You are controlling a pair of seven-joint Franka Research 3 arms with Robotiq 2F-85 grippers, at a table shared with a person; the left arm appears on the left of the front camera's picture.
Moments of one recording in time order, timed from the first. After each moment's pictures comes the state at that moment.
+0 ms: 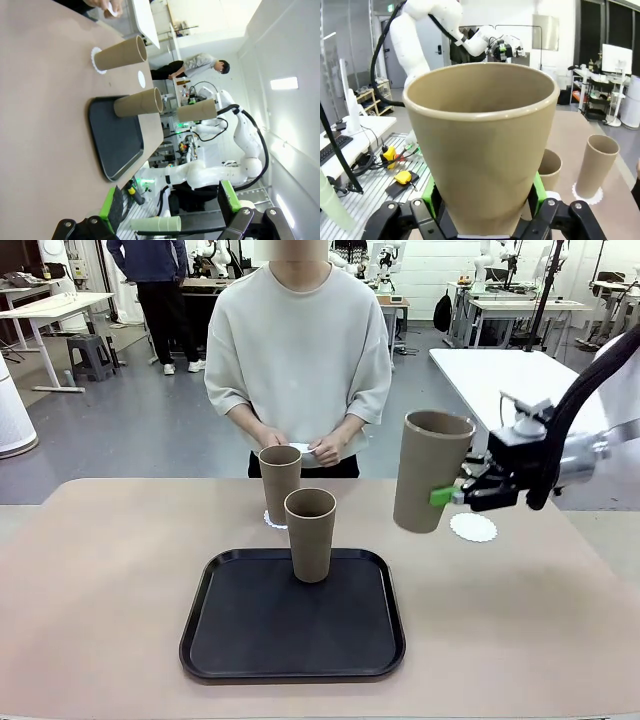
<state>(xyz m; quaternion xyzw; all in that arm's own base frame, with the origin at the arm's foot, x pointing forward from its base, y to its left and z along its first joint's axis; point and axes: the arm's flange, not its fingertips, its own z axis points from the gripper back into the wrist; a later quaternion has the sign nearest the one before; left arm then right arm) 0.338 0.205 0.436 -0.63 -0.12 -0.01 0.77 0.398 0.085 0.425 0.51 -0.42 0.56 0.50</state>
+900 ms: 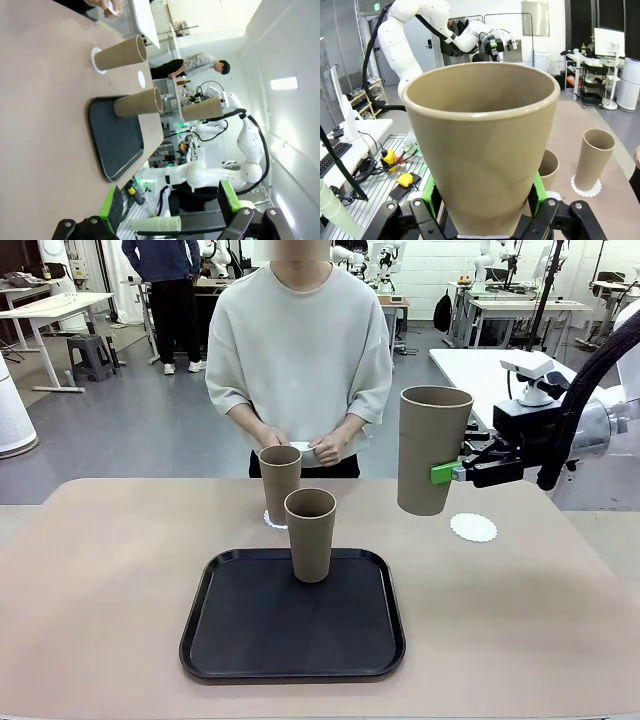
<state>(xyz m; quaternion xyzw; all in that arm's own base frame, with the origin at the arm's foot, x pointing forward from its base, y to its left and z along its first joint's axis) 0.338 0.205 0.436 -0.63 -0.12 -0.01 0.77 0.395 0.090 0.449 0.50 -0.40 0.55 0.54</state>
